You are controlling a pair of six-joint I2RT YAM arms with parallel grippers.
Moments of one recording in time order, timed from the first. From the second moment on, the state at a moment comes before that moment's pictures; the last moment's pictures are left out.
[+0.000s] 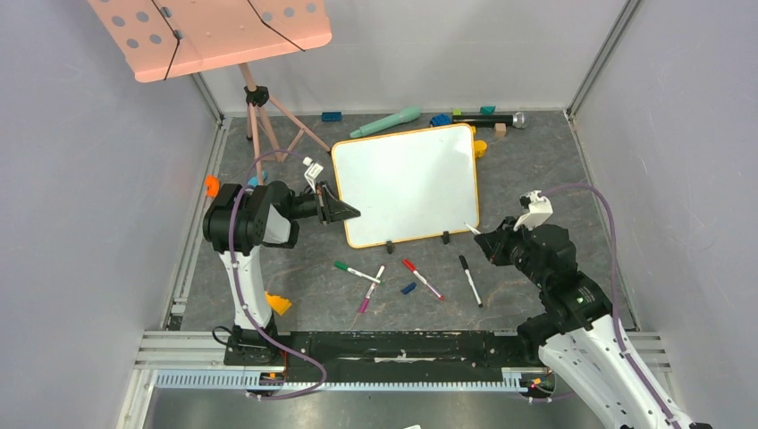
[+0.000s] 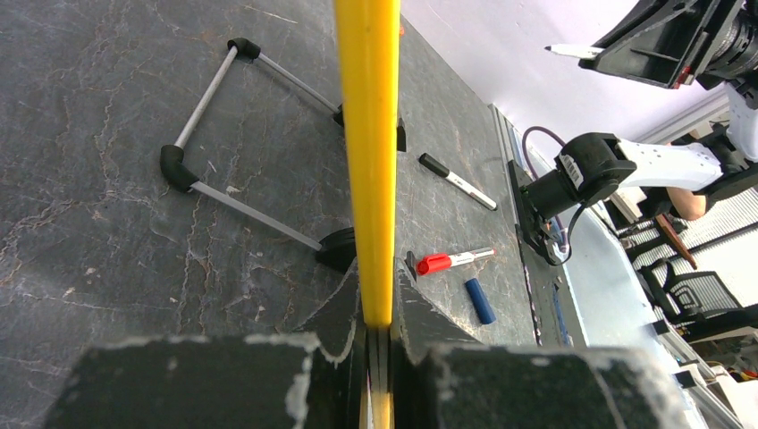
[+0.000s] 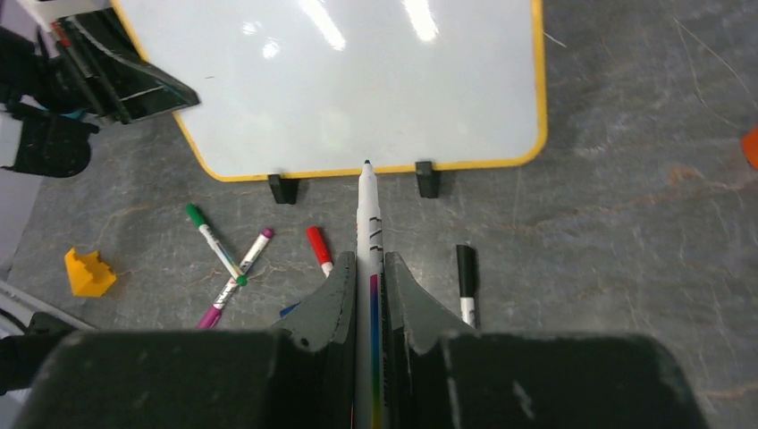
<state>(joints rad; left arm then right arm) -0.10 2.09 0.70 1.47 1.30 -0.77 0.43 0.50 0.57 -0.45 -0.03 0.44</state>
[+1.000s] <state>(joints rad) -0.10 2.09 0.70 1.47 1.30 -0.77 0.43 0.56 0.74 -0.63 0.11 0.55</state>
